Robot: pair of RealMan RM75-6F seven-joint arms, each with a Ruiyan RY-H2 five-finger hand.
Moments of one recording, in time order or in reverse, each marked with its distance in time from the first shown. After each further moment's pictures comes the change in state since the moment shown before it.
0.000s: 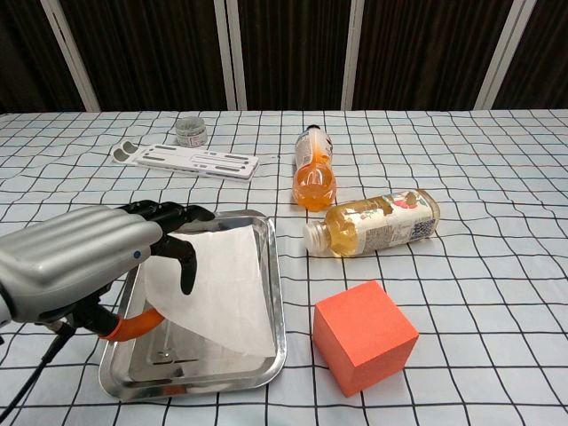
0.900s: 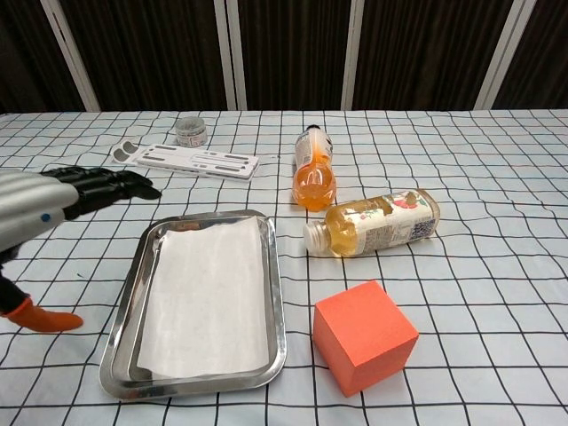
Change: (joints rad) left arm 0.048 0.215 0.051 -0.086 0.104 0.093 -0.129; right arm -0.001 -0.001 -0.002 0.000 0.001 -0.003 -0.009
